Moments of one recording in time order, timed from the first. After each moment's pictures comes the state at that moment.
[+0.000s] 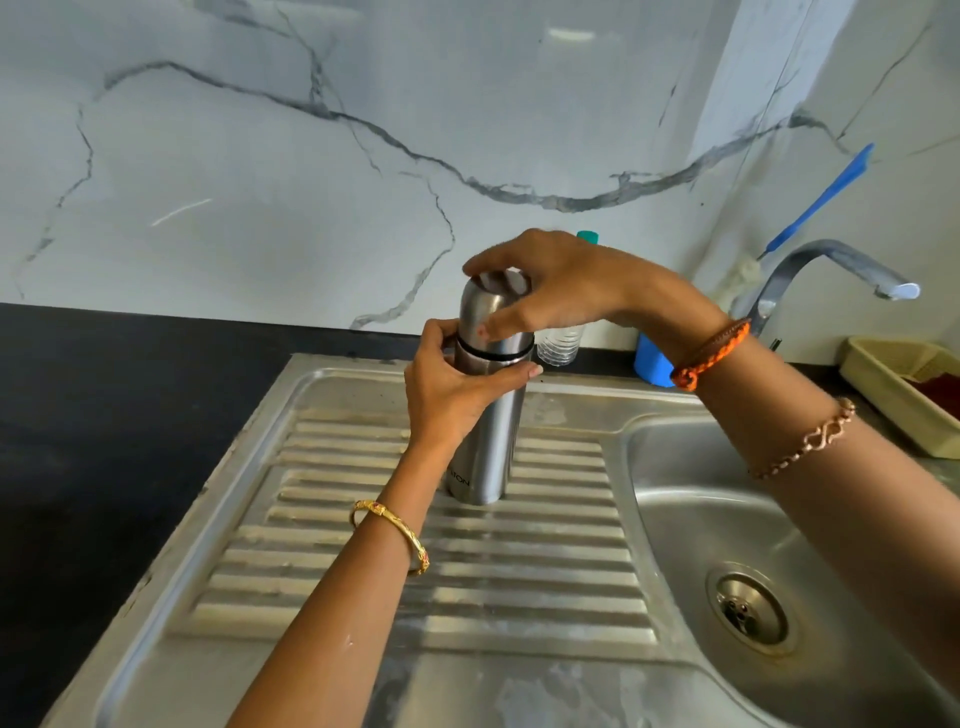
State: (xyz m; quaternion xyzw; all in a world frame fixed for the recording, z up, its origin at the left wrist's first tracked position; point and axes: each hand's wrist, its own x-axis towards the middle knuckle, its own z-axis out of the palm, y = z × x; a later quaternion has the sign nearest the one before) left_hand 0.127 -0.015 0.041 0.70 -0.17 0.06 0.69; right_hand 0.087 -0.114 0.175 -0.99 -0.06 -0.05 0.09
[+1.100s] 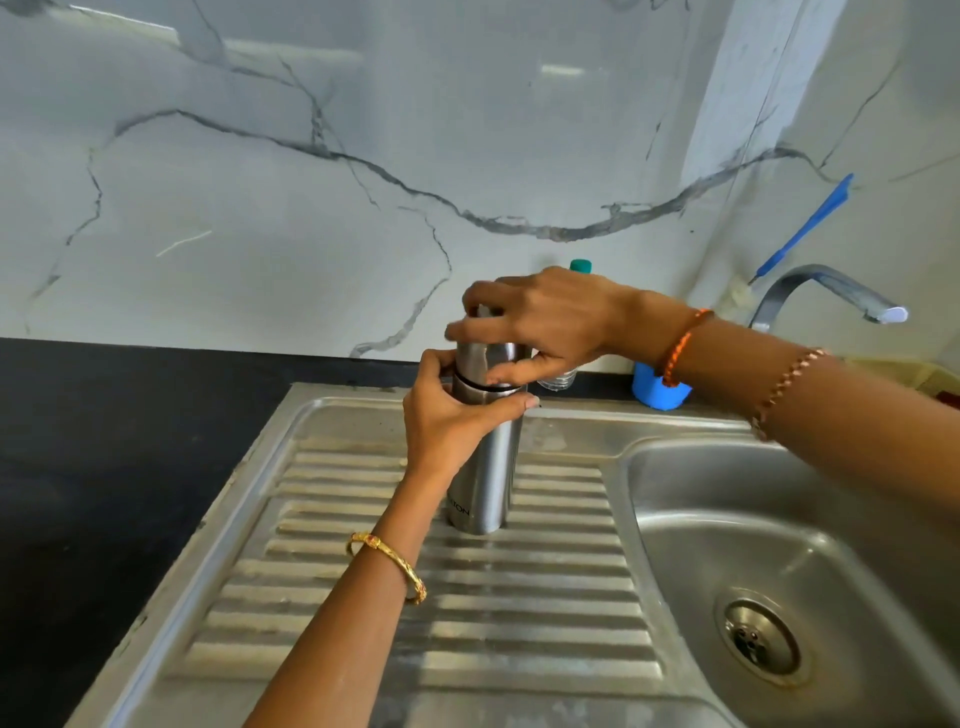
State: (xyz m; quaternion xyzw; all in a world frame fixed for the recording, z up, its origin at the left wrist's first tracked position) left_hand 0.128 -0.014 0.047 0.72 -0.17 0.05 0.67; right_hand 0.106 -0.139 0.166 -0.92 -0.35 -0.14 -0.14
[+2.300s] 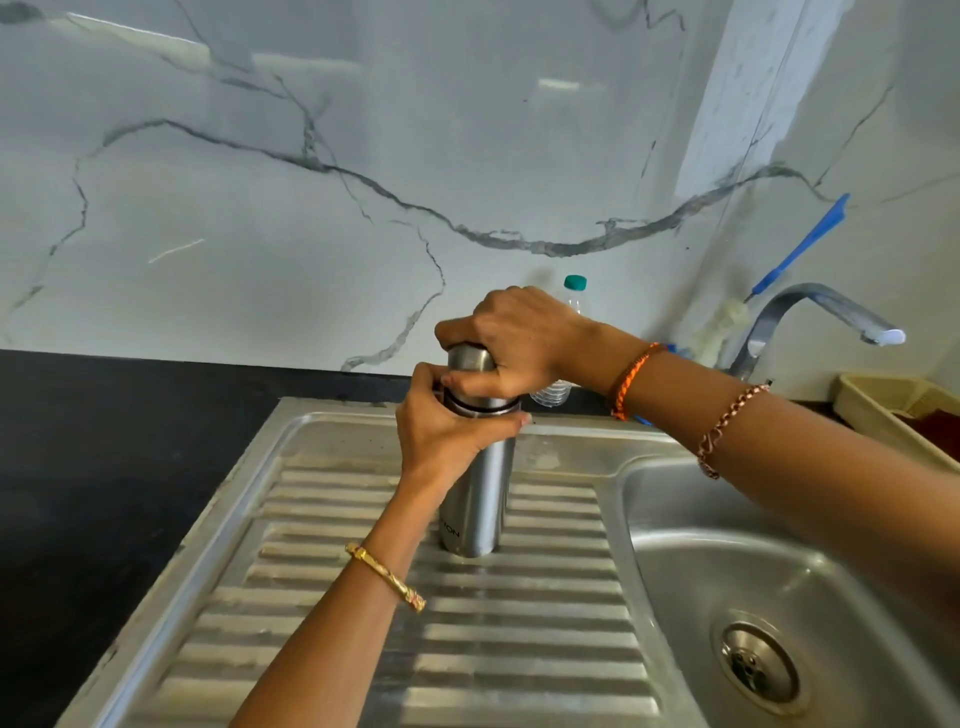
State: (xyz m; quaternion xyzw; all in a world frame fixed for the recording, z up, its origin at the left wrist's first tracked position) left_hand 0.134 -0.021 0.052 0.74 -0.15 0.04 0.65; right_hand 0.126 -0.132 0.151 -0.94 -0.26 -0.17 -0.14
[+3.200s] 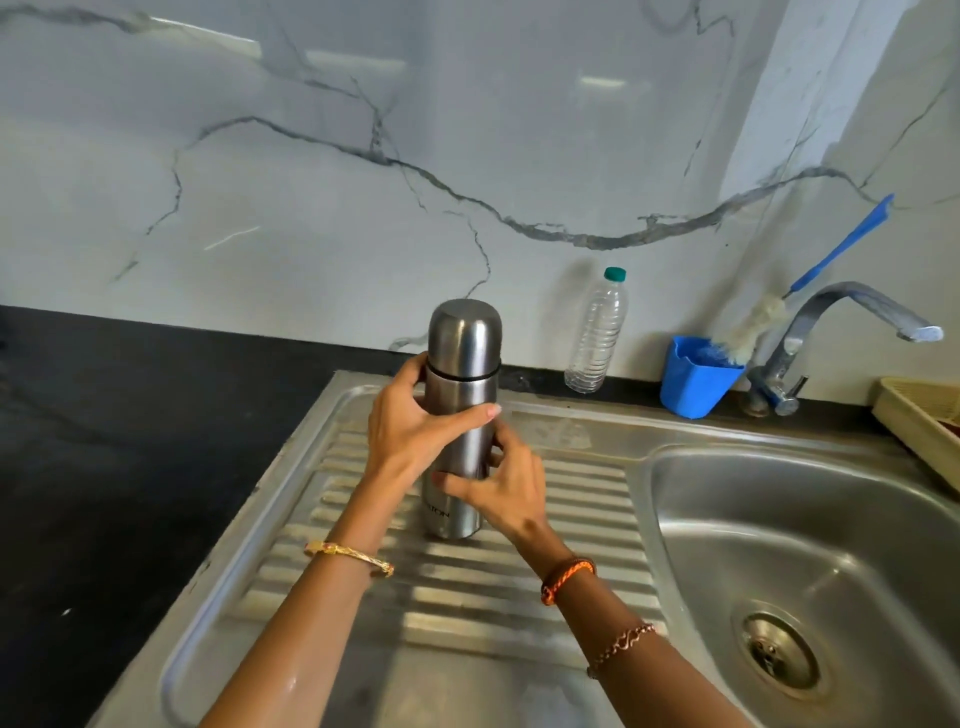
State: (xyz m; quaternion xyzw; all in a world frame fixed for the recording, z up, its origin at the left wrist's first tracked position) left_hand 0.125 0.049 0.045 0.78 -0.16 0.07 0.60; right_hand 0.080 -0.057 -0.017 -0.86 0.11 -0.20 0.45
